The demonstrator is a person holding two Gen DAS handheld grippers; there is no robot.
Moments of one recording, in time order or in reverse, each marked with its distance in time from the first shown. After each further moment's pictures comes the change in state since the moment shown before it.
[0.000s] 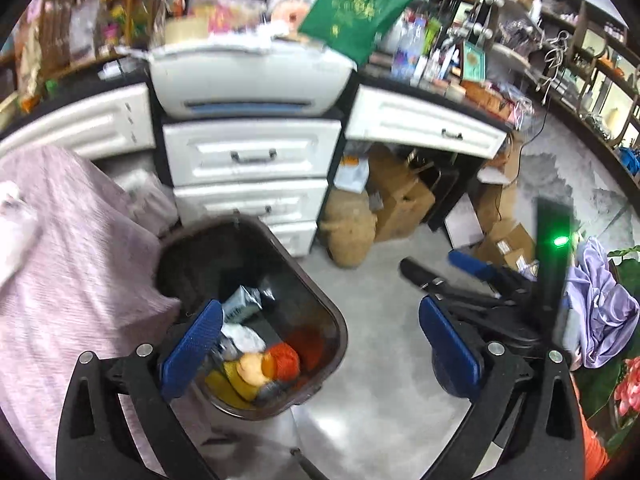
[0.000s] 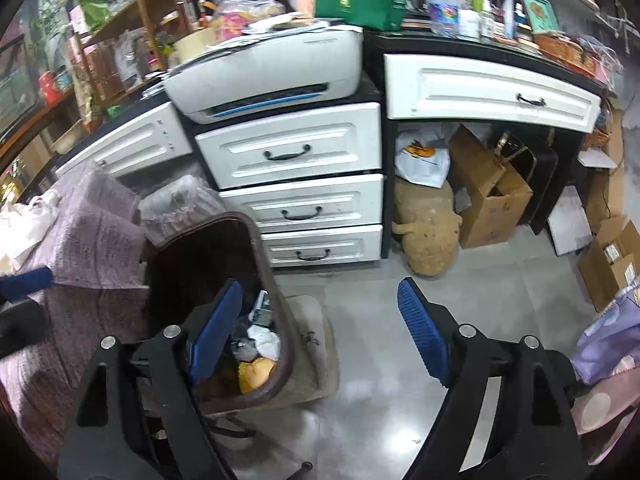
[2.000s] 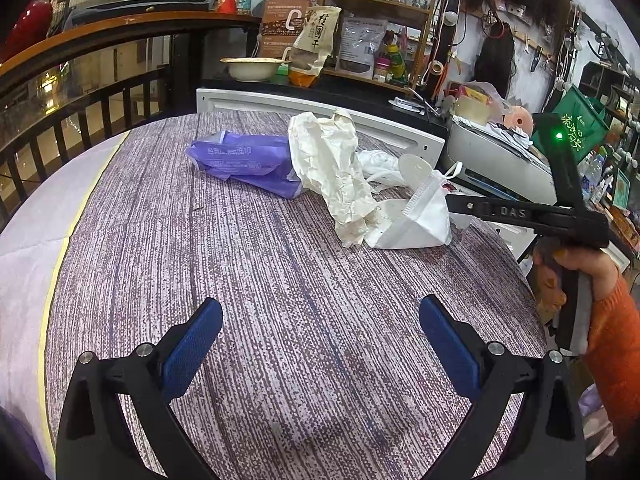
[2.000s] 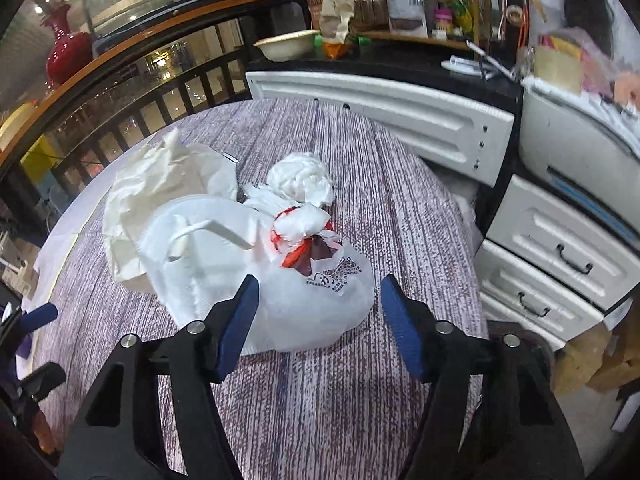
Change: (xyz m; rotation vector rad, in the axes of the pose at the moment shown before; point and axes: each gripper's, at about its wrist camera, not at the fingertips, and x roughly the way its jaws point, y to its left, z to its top) left arm -0.183 0.247 -0.104 -0.389 -0.181 0.478; right arm 0.058 0.374 0.067 -0.512 0.160 0.491
